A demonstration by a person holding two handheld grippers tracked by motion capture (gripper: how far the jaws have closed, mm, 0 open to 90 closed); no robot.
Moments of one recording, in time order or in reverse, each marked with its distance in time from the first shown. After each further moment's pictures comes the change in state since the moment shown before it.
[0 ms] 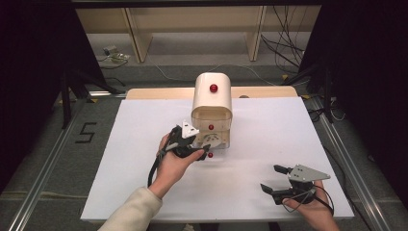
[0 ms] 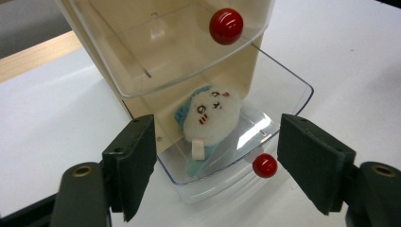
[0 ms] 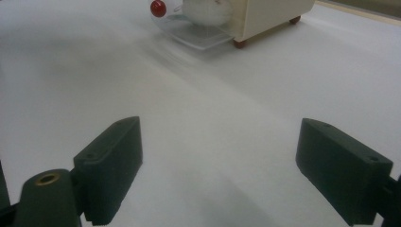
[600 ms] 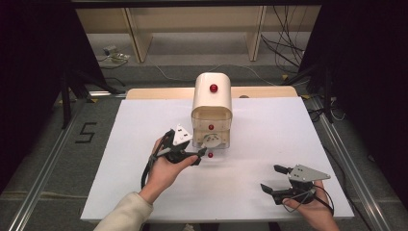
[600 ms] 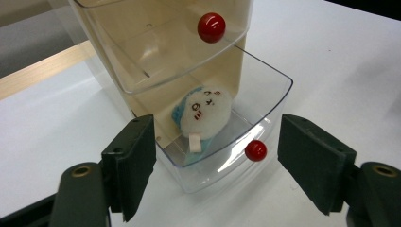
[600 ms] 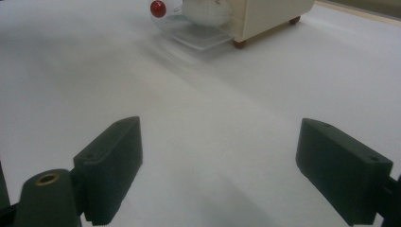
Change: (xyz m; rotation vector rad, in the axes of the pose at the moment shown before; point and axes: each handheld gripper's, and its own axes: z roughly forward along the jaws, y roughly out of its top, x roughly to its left) left arm 0.005 -0.014 -0.019 -0.057 -0.049 0.056; right arm 0.000 0.000 0.000 0.000 -0.001 -0.003
